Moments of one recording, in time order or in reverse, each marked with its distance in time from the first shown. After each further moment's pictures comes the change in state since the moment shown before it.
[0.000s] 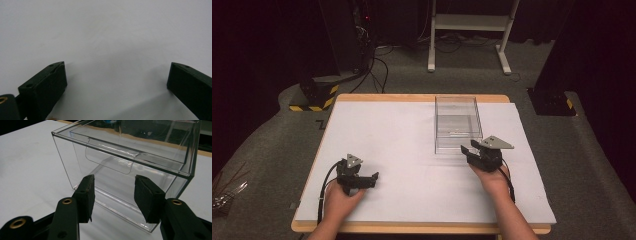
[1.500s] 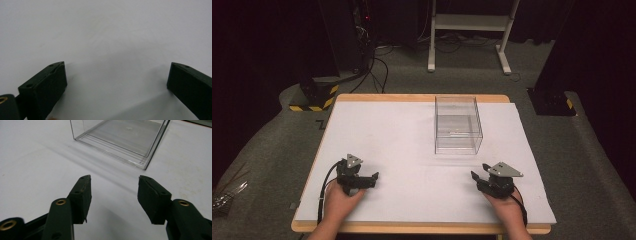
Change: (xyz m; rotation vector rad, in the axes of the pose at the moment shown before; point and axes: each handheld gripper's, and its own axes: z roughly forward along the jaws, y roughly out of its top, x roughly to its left) left arm 0.000 0.000 0.000 0.000 0.001 0.000; right arm 0.012 -0.060 -0.047 0.101 -0.059 -0.063
